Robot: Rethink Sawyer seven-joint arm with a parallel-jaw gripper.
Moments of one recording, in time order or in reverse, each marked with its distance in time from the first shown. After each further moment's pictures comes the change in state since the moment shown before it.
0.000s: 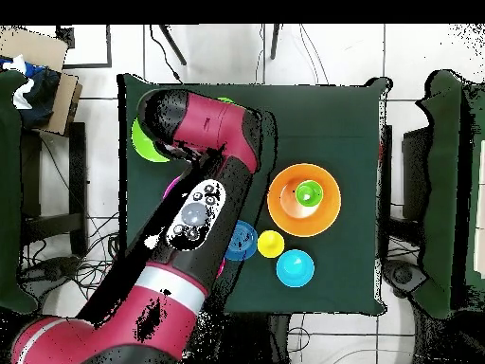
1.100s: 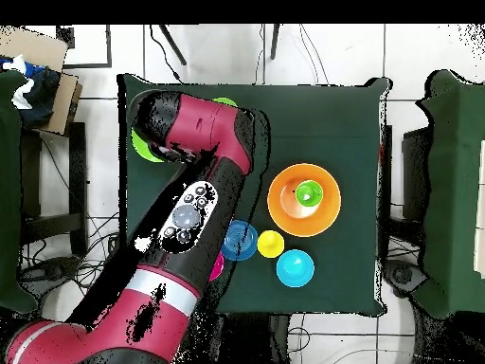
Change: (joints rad) arm 0.021 0.012 -0.006 0.004 -0.005 0.009 0.000
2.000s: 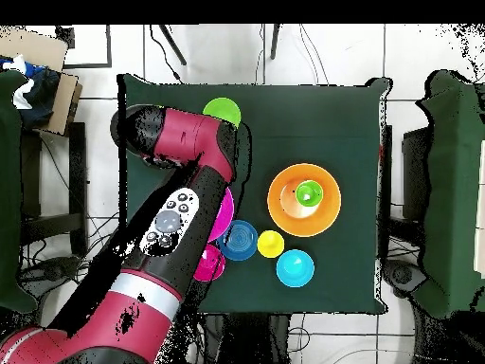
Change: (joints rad) arm 0.049 0.022 -0.001 0.044 0.017 -0.095 0.000
